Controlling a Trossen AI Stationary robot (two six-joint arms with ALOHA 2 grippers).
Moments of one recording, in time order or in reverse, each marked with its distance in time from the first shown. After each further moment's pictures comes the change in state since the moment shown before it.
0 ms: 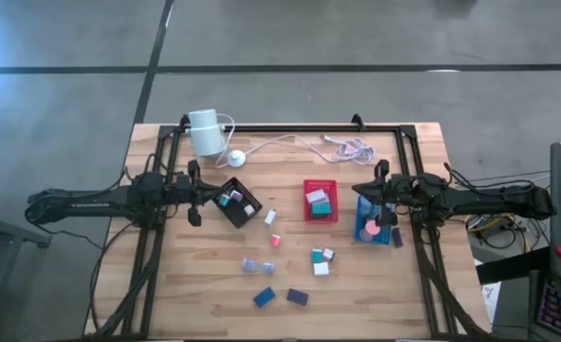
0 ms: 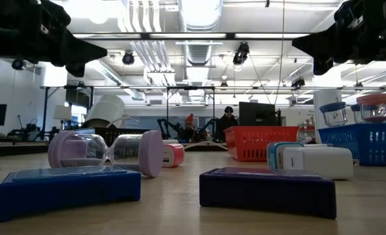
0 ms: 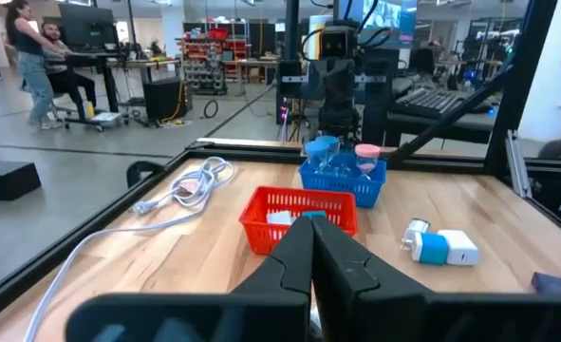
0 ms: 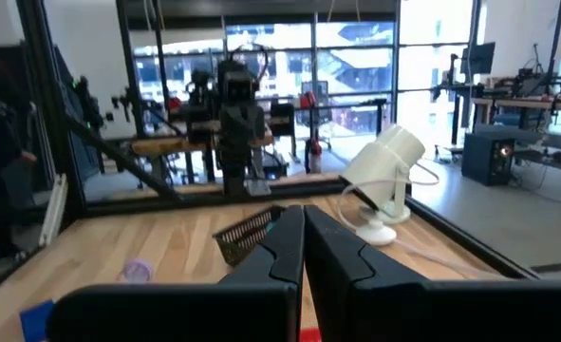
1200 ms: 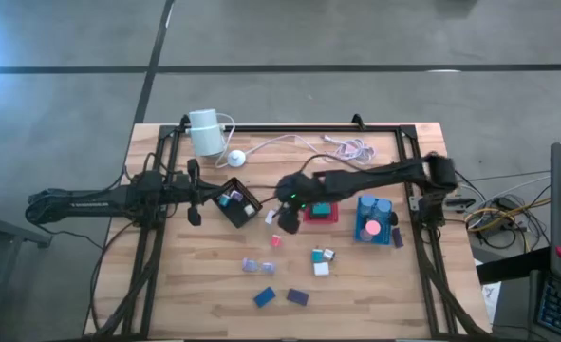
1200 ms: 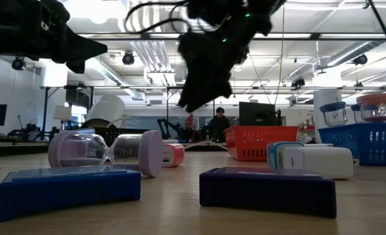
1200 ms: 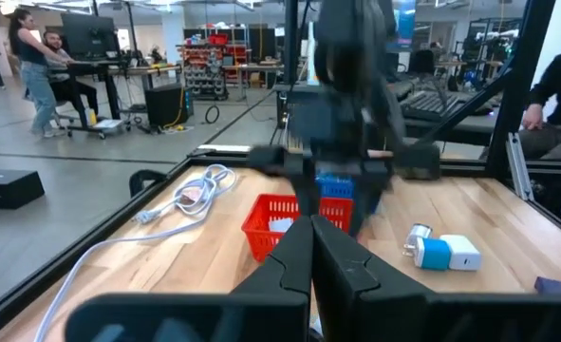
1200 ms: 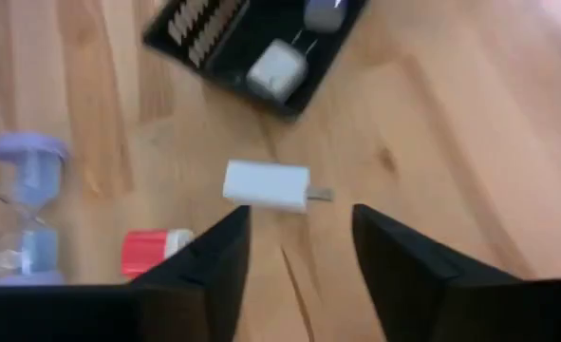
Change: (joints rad) left arm 0.000 0.000 0.019 -0.008 -0.001 0.017; right arm 0.076 1.398 1.270 -0.891 0.009 0.255
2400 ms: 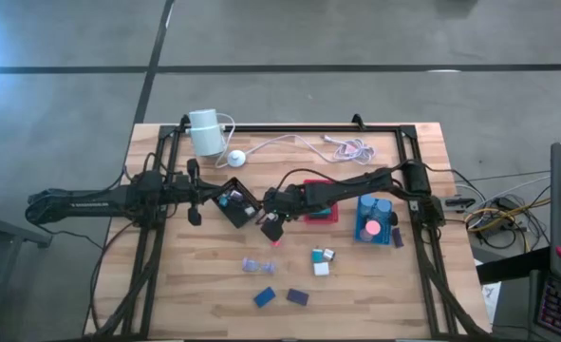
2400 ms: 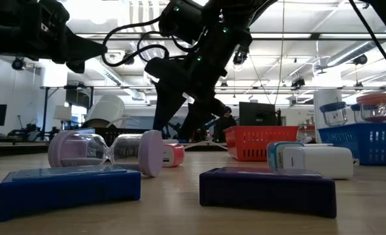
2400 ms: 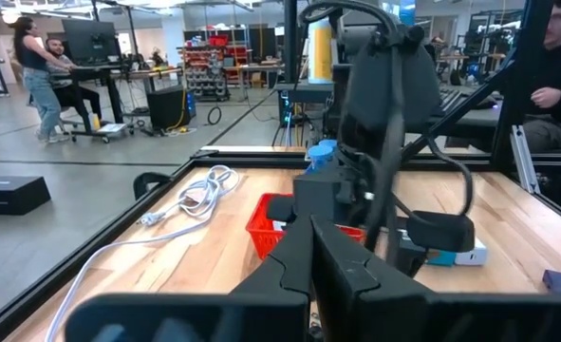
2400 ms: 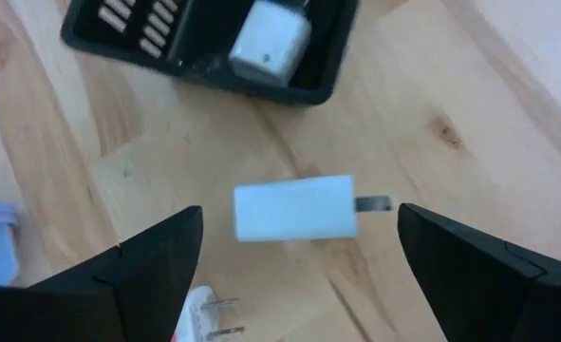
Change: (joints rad) left arm 0.000 -0.002 -0.002 -0.002 -0.003 0.028; right arm 0.048 0.231 0.188 -0.075 0.073 0.259
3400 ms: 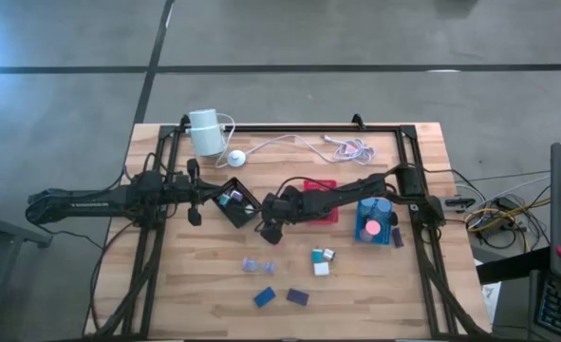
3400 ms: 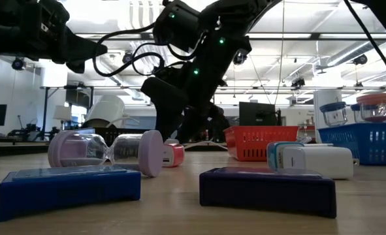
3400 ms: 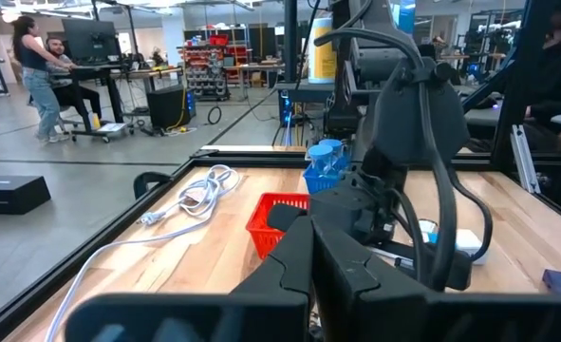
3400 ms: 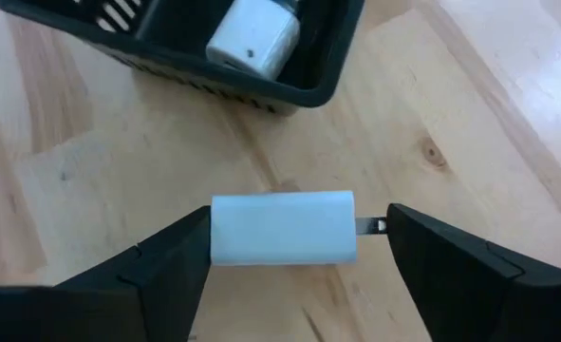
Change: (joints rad) left arm 0.000 0.000 0.000 -0.001 0.000 0.000; right arm 0.031 0.058 -0.001 0.045 0.145 -0.080
